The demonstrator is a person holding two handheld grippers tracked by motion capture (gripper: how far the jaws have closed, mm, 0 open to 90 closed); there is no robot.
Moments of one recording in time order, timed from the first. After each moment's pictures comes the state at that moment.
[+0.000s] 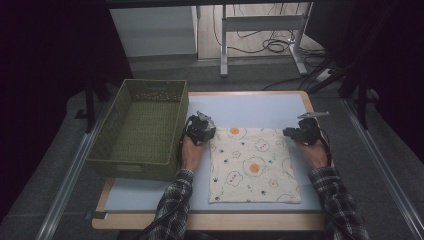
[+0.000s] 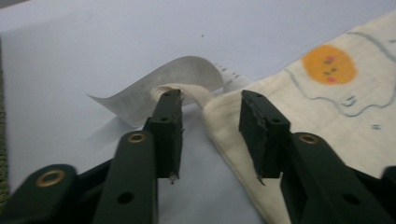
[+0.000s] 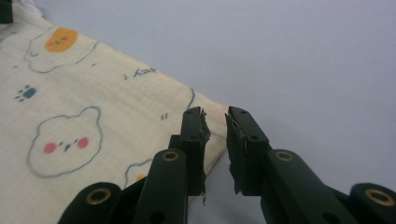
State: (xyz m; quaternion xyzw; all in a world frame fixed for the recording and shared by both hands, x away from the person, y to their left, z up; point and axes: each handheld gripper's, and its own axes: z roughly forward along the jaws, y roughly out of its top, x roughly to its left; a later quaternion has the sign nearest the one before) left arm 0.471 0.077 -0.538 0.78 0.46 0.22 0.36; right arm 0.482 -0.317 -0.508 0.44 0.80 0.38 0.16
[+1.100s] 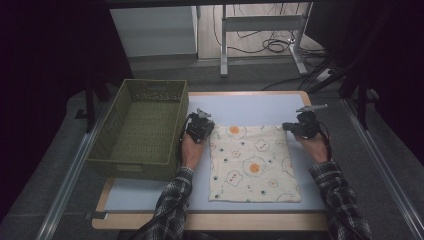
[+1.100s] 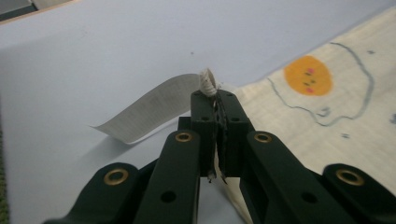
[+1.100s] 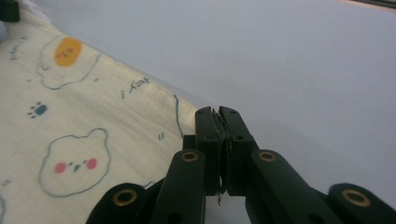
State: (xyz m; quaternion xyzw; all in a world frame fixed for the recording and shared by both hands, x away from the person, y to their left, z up) left arm 0.466 0.078 -0.524 0.78 0.45 0.19 0.39; right arm 0.489 -0.311 -0.487 0.42 0.81 0.38 0.16
